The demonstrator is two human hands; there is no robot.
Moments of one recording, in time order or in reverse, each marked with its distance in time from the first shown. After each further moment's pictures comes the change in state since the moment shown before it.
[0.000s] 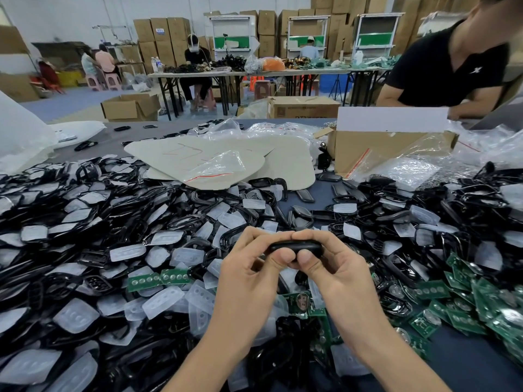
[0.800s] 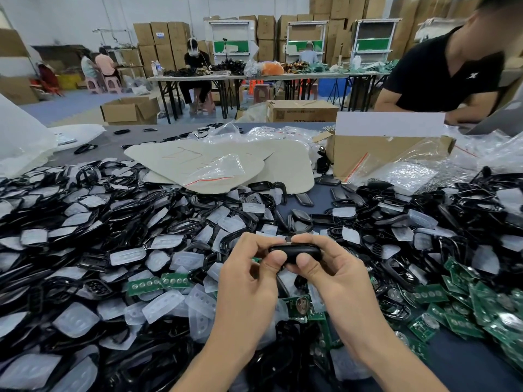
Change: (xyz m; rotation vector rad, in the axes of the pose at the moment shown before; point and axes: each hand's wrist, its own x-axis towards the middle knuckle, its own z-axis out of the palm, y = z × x) left_hand -0.002 -0.011 0.003 0.073 0.082 -0.066; right_hand 0.002 0.000 -0.001 0.052 0.006 0.040
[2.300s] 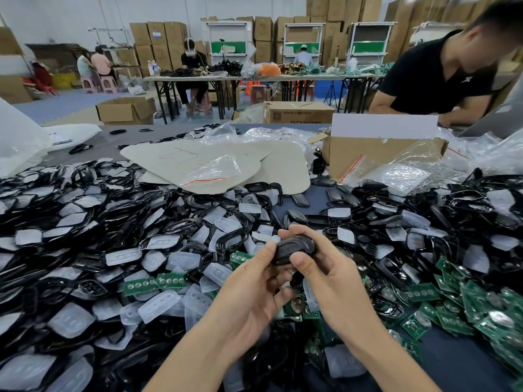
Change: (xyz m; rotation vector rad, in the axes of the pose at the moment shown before) left_hand 0.008 0.004 0.007 -0.914 -0.175 -0.785; right_hand 0.003 0.003 -0.007 -0.228 -0.104 -0.108
